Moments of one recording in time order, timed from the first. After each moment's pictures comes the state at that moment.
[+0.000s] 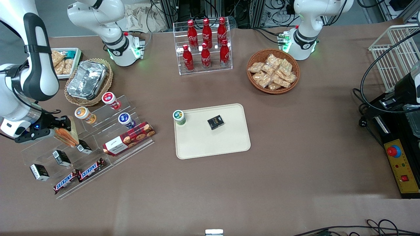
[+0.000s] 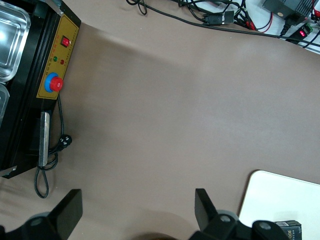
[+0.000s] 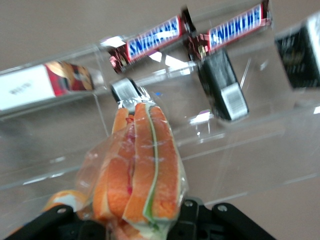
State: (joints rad) arm 0.20 0.09 -0.44 -2.09 0.07 2.19 -0.58
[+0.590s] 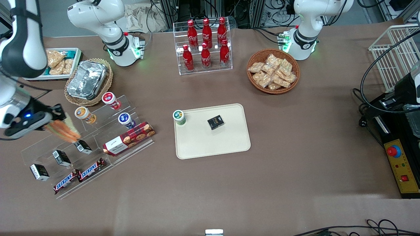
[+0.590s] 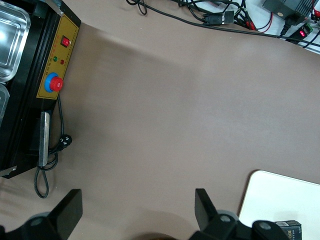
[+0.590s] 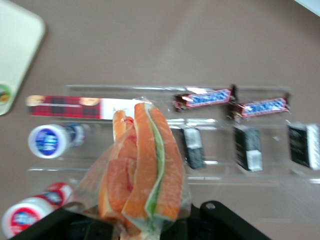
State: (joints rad) arm 0.34 -0.05 -0.41 -1.97 0.07 1.97 -0.70
